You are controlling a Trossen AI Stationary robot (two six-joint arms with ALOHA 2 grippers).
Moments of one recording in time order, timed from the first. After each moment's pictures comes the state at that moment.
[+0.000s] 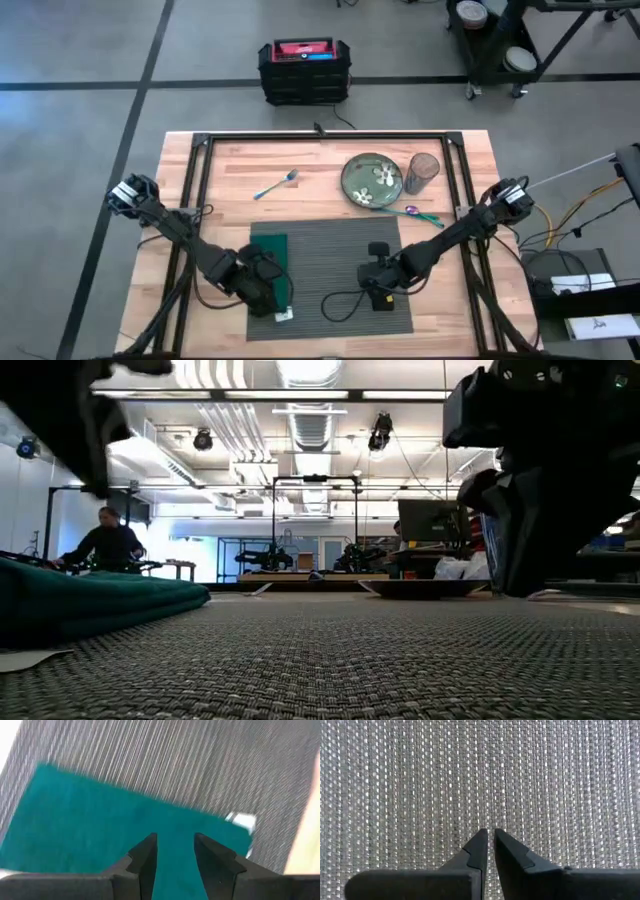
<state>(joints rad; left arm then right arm) -0.64 1.58 1.09 -0.81 -0.27 -0.99 0.49 1.75 1.01 -0.45 0.18 0.44</state>
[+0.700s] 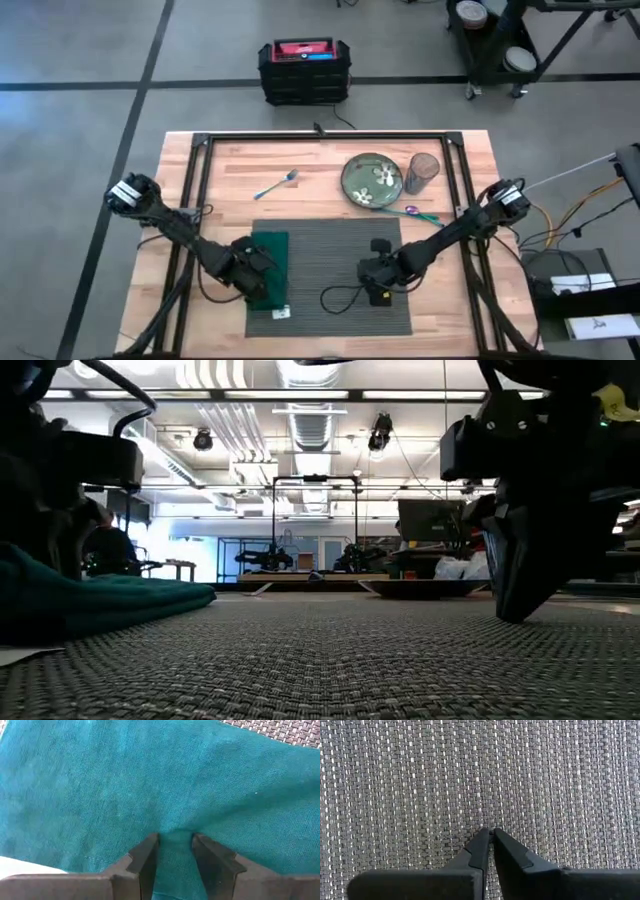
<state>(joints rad) -0.61 1.57 0.78 -0.58 -0.33 -0.94 0.47 1.79 0.97 -0.42 0.19 0.51</state>
